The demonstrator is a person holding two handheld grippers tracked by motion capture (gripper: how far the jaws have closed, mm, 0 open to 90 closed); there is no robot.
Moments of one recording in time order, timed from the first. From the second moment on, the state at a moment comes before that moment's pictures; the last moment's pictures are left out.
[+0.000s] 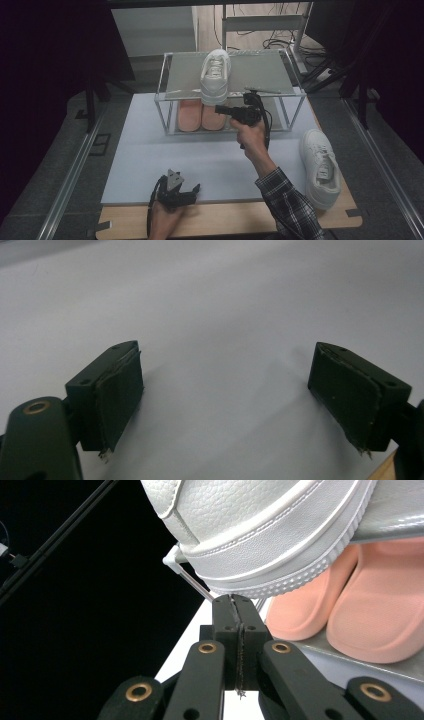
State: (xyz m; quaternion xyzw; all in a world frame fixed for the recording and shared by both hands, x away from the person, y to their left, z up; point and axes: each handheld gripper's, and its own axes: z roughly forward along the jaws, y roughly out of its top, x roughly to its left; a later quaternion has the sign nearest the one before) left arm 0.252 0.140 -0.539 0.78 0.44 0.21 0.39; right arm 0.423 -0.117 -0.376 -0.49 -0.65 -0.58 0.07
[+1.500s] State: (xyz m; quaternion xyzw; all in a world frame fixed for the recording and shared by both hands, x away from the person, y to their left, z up) left arm 0.252 0.140 -0.539 0.78 0.44 0.21 0.39; right arm 0.442 -0.116 -0.377 -0.52 -0.63 -0.58 0.03
